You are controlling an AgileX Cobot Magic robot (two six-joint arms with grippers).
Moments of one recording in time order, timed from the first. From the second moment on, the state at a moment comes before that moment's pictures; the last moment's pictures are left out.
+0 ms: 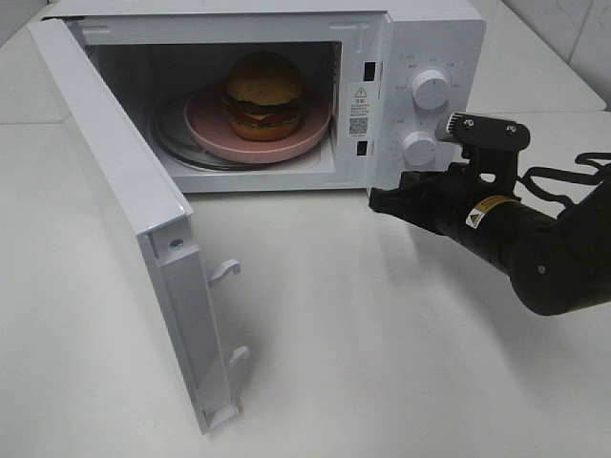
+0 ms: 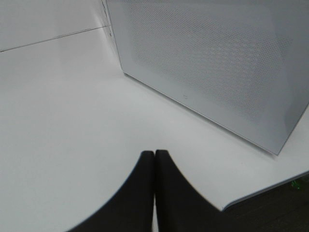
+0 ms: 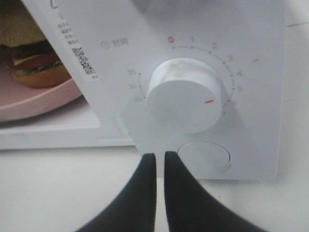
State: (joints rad) left arm -0.24 0.00 -0.50 -0.08 1.06 0.17; right arm 0.44 2.00 -0.61 0.10 -1.02 0.19
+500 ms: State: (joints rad) left arm -0.24 0.00 -0.50 -0.08 1.06 0.17; right arm 0.44 1.79 -0.62 -0.12 -0.56 0.04
